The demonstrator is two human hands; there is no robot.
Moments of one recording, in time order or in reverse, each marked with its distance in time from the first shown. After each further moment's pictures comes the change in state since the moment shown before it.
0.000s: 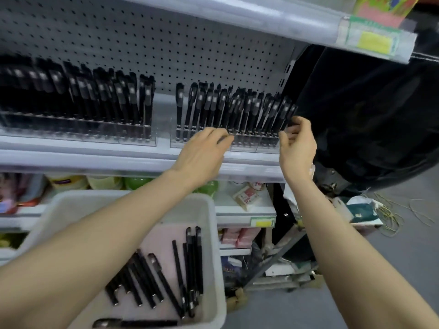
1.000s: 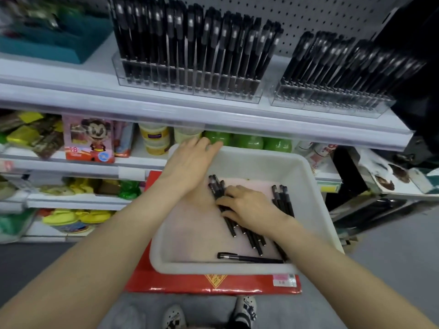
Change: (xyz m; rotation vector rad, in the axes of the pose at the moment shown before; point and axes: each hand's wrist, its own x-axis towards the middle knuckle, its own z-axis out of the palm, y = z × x) left_hand -0.218 -0.155 -0.010 0.027 -0.278 -0.175; right_hand -0.285 -0.096 0.125 -0.380 -1.094 -0.782
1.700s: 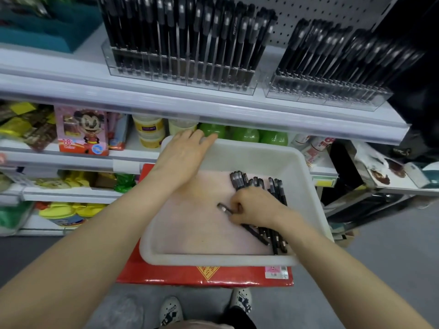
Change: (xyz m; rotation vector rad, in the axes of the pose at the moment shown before) left_hand -0.002 0.004 -0.002 0.077 -0.007 0.006; right_hand -0.015 0.007 -0.022 0.160 -0.312 0.255
